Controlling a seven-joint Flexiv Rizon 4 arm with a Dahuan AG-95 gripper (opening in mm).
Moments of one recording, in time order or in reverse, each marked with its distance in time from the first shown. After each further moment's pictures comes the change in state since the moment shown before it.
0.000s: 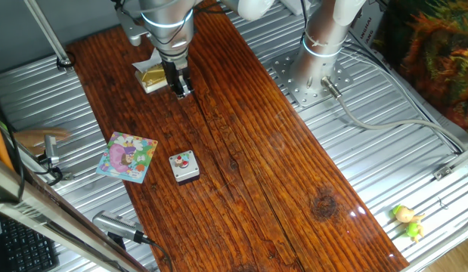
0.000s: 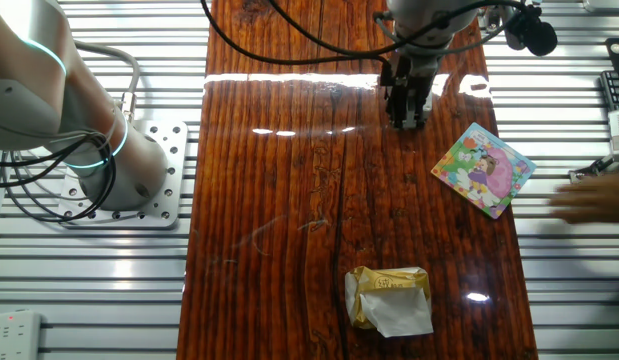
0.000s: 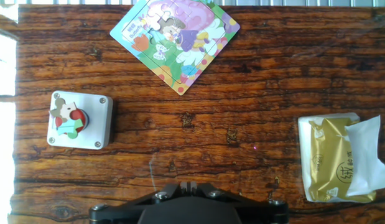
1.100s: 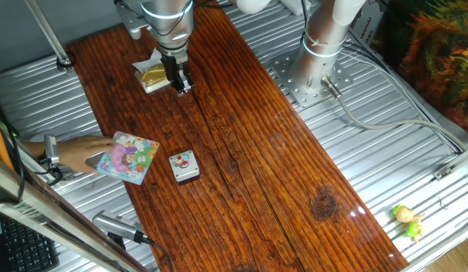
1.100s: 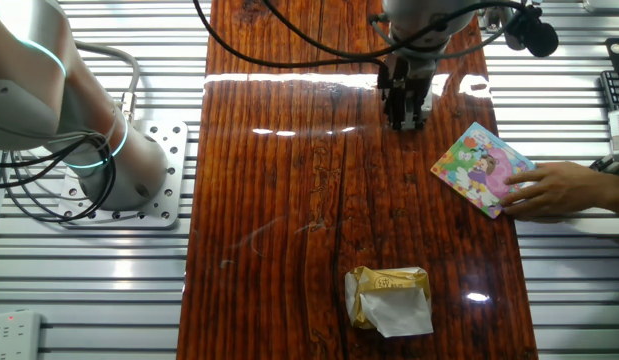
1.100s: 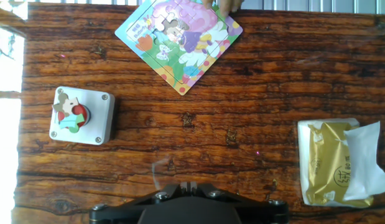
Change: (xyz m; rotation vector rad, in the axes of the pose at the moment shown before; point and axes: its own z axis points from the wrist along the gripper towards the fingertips) arm 0.005 -0.005 -0.009 -0.025 -0.011 -0.032
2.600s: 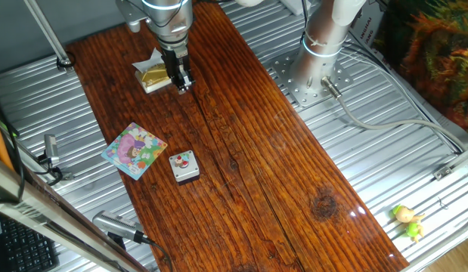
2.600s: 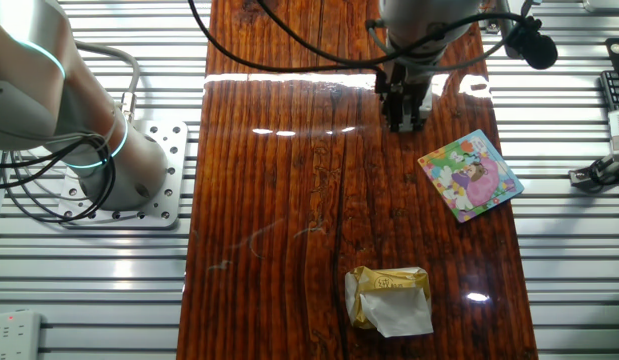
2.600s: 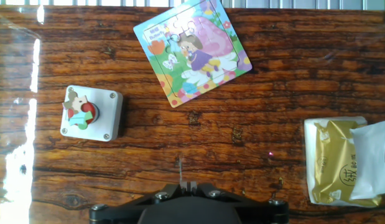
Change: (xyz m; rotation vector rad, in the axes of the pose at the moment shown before) arm 0.004 -0.001 -0.005 -0.043 0.006 0.007
